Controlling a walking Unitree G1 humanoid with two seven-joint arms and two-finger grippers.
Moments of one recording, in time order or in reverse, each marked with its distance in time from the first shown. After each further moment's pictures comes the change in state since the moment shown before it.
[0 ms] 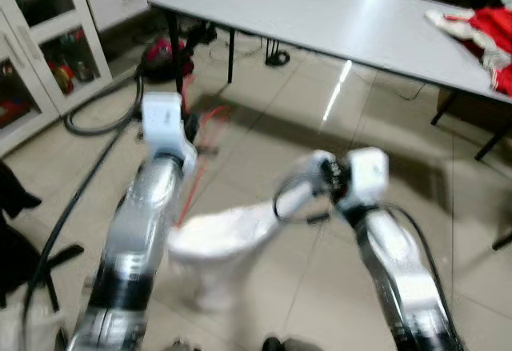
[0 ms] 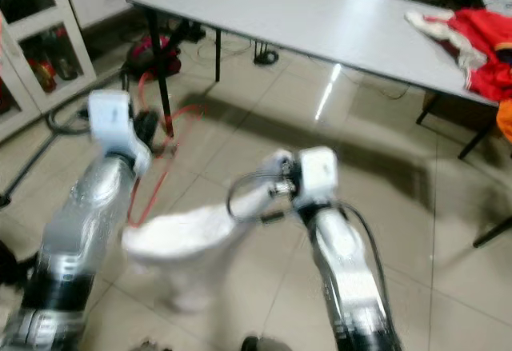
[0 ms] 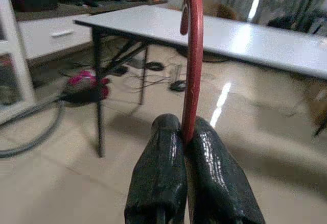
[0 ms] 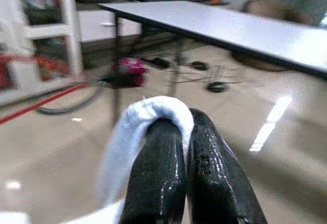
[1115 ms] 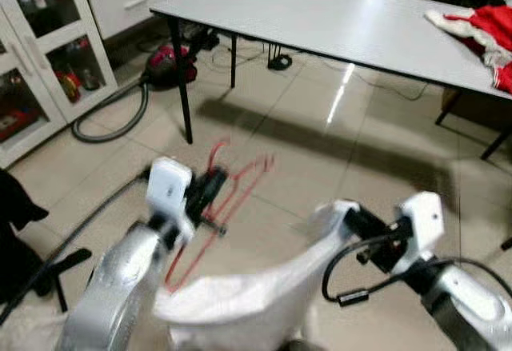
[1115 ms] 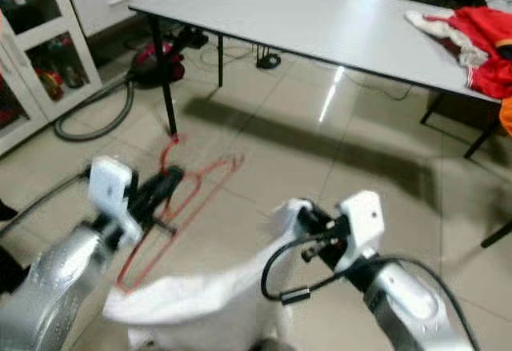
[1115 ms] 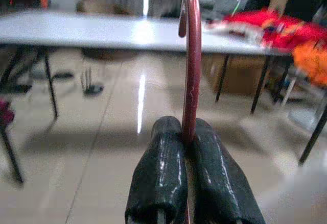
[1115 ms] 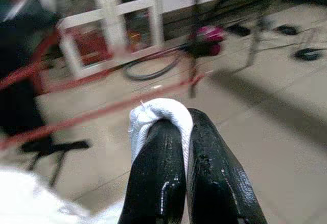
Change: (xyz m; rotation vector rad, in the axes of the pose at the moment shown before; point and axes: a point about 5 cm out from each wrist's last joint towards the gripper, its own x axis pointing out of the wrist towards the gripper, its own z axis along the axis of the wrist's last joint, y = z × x) left arm -0.062 -0.026 0.008 -0.013 -0.057 -0.498; right arm -0.077 -0.012 0.024 0.154 0.186 0.369
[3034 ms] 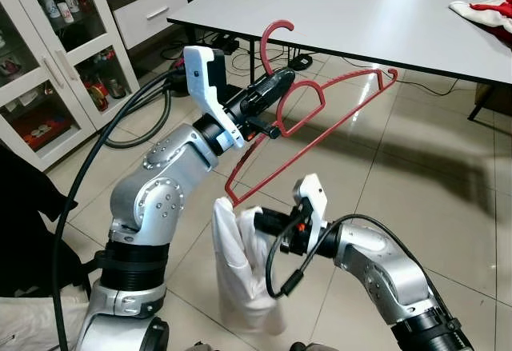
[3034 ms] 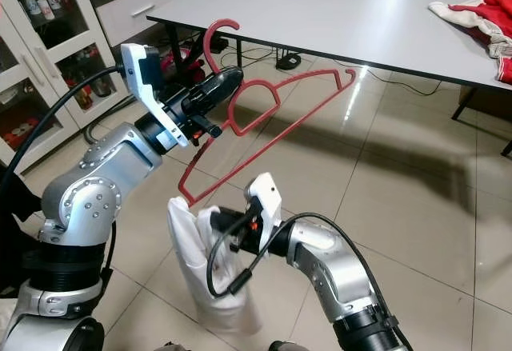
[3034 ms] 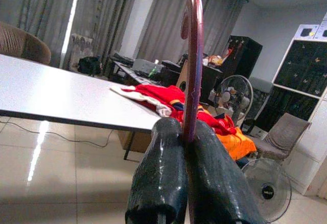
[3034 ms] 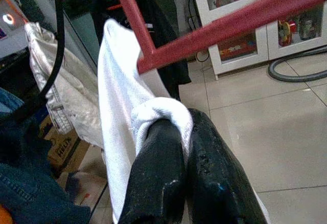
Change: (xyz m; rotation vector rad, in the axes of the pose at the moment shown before) left arm 0.081 -0.011 0.087 -0.366 -0.232 -0.338; right arm 0.106 0.039 -0.031 0.109 0.088 0.556
